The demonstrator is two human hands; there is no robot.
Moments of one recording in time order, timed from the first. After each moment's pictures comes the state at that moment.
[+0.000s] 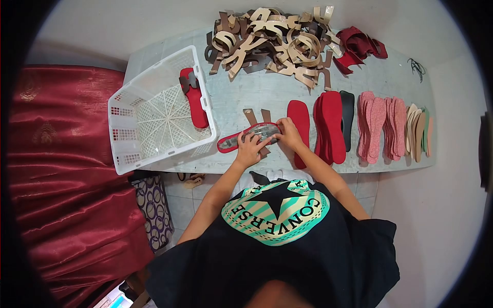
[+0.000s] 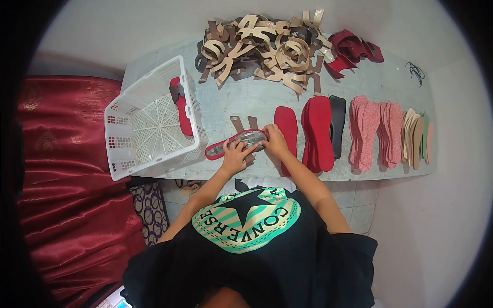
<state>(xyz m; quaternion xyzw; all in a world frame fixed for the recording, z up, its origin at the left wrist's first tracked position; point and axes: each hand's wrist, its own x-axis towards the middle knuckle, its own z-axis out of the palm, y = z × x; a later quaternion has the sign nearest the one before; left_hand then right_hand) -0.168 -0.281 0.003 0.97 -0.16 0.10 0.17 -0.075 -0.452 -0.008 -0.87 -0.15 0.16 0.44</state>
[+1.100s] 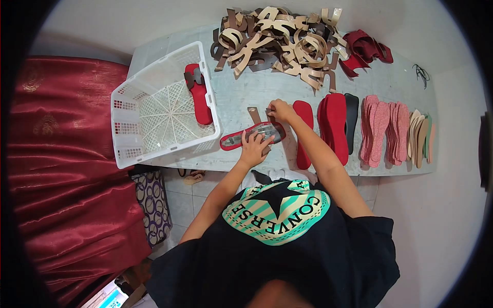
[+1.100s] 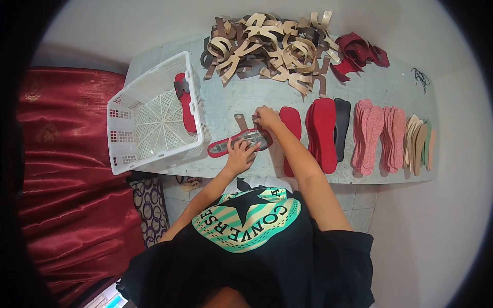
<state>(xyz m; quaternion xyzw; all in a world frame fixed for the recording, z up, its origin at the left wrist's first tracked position) -0.172 -0.286 0.000 0.98 -0.13 0.06 0.14 0.002 -0.404 -0.007 -0.91 -0.25 0.21 0.24</state>
